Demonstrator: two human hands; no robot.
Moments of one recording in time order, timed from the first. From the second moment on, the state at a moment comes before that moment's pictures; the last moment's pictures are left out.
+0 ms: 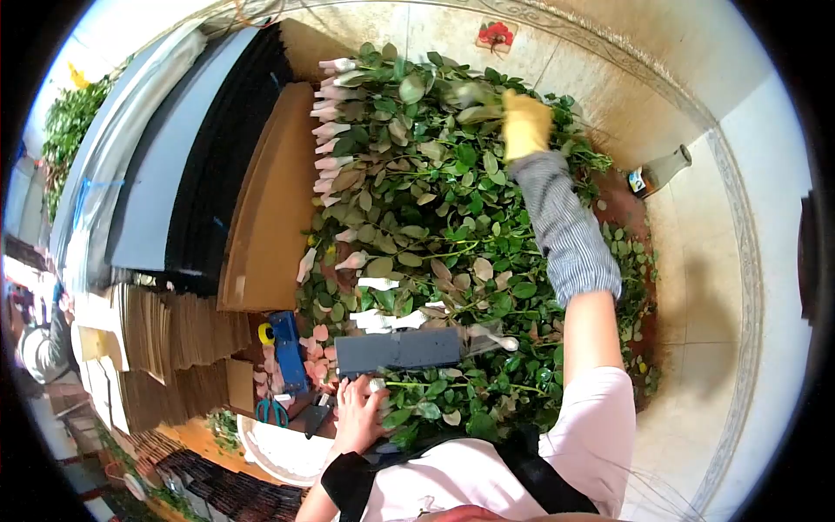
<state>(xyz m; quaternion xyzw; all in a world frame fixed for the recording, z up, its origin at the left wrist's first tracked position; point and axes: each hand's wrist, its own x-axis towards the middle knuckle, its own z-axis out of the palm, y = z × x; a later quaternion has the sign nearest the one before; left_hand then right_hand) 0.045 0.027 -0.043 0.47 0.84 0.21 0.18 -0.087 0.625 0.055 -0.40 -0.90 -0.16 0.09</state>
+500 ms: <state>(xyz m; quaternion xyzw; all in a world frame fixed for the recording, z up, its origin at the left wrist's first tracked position) 0.047 0.019 -0.046 0.48 0.82 0.27 0.13 0.123 0.518 0.248 -0.28 -0.85 0.13 0.42</state>
